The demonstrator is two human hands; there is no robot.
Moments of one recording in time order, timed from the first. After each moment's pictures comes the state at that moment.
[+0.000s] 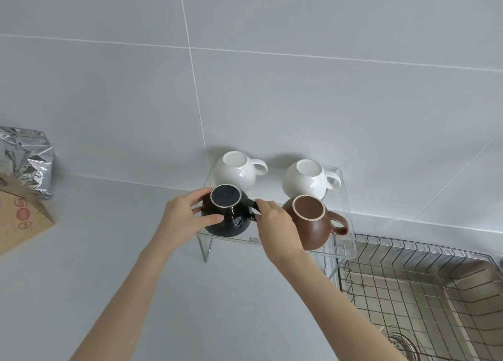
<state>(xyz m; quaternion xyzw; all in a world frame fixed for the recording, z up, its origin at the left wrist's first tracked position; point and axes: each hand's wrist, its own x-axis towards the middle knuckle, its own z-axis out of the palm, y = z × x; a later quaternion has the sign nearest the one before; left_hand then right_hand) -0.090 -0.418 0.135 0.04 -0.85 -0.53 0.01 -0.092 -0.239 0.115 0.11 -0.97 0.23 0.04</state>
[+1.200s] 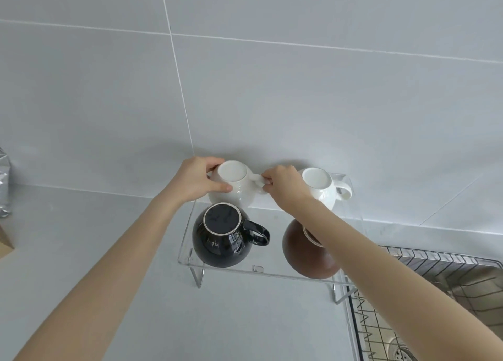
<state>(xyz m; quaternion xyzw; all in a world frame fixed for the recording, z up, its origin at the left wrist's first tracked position) -0.213 -0.410 0.154 -0.06 -0.90 -0.42 -0.05 -0.227 -0.223 0.126 0.10 -0.97 0.21 0.00</state>
